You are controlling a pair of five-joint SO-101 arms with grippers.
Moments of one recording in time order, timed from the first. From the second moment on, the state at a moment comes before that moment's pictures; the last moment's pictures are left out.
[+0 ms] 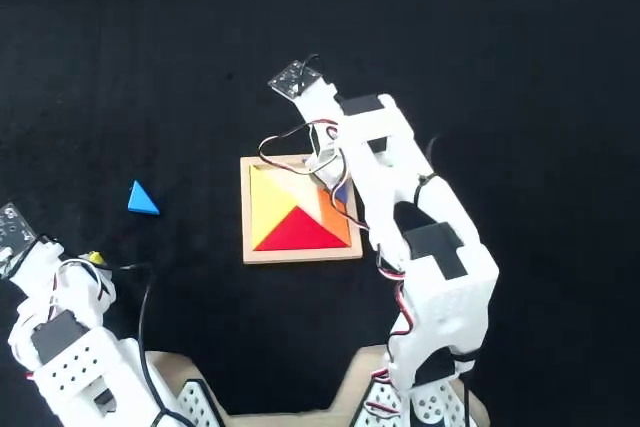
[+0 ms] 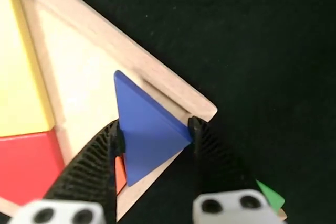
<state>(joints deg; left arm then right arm) -45.6 -77.6 88.0 52.8 0.4 -16.1 21.6 7.0 60.8 29.1</state>
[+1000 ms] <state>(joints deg) -45.6 -77.6 88.0 52.8 0.4 -19.1 16.2 11.7 60.7 29.1</state>
